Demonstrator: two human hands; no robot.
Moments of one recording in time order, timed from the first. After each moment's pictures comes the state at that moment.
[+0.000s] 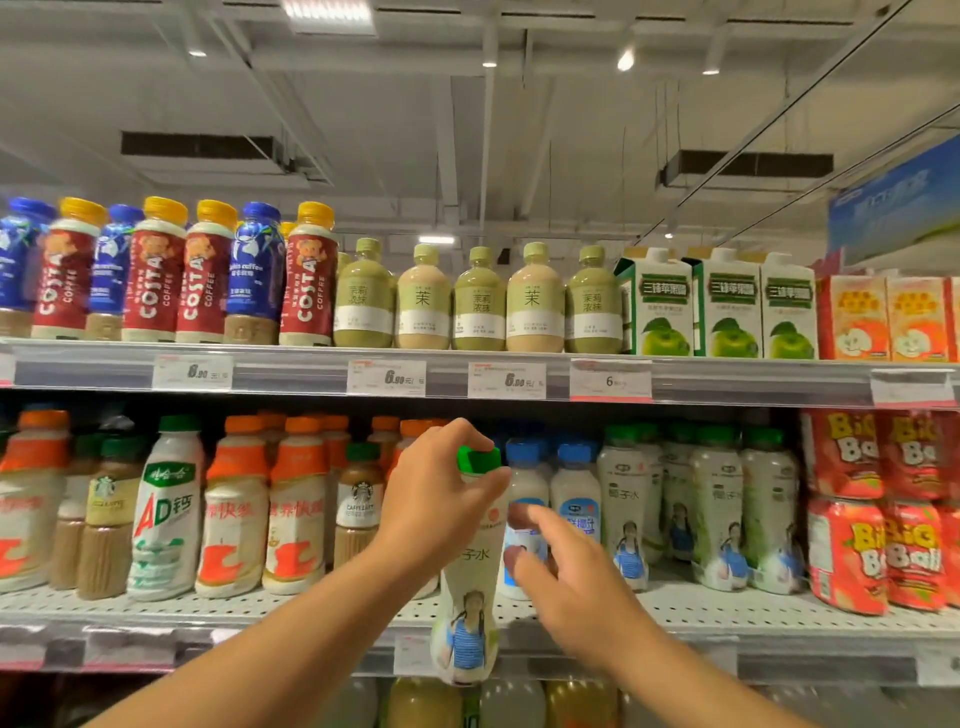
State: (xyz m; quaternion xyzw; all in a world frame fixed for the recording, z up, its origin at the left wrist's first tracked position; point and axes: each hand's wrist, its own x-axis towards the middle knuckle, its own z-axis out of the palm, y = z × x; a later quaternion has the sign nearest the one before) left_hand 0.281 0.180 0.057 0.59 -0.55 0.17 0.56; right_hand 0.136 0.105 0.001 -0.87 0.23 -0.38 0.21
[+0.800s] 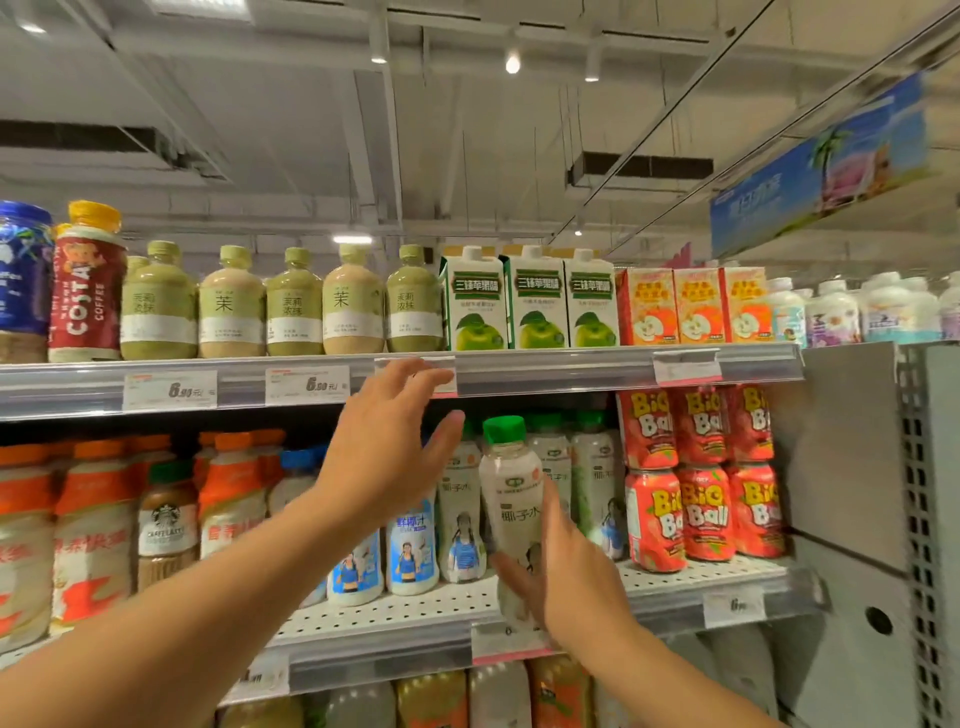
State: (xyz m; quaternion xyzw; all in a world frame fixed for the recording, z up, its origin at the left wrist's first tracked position) left_hand 0.153 0.123 0.103 0.55 -0.64 0.33 0.42; right_hand -0.006 0.018 -0.019 -0.82 0.43 -0.38 0.01
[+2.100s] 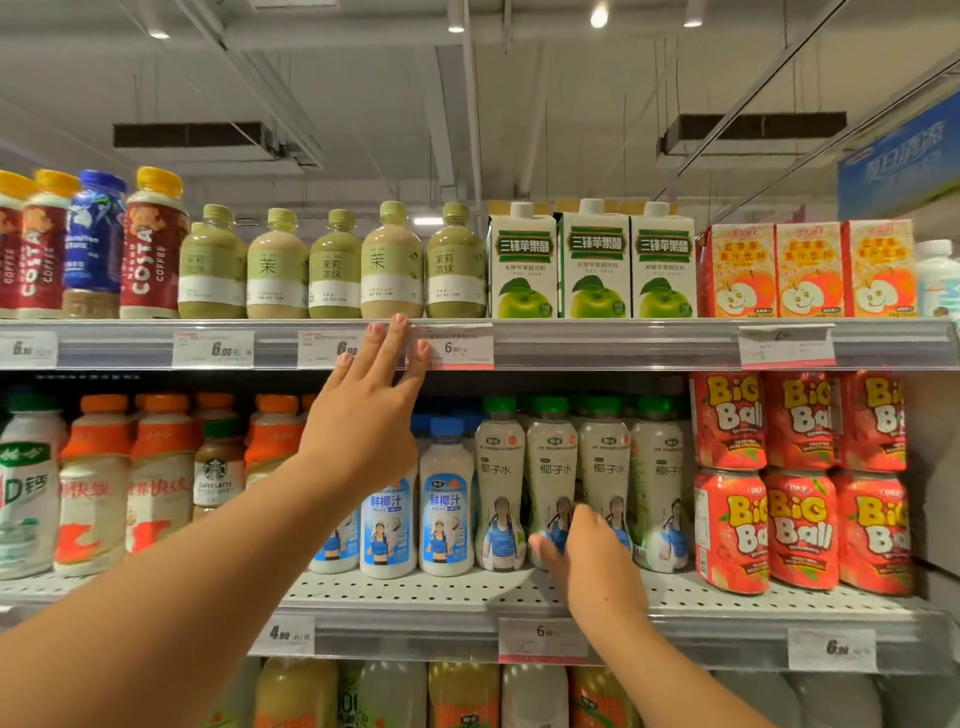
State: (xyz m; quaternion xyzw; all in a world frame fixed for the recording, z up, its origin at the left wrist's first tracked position) left_hand 0.204 0.098 0.094 0.73 -0.52 0.43 0.15; right_hand 0.038 -0.077 -0.050 -0.79 0.49 -0.36 0.03
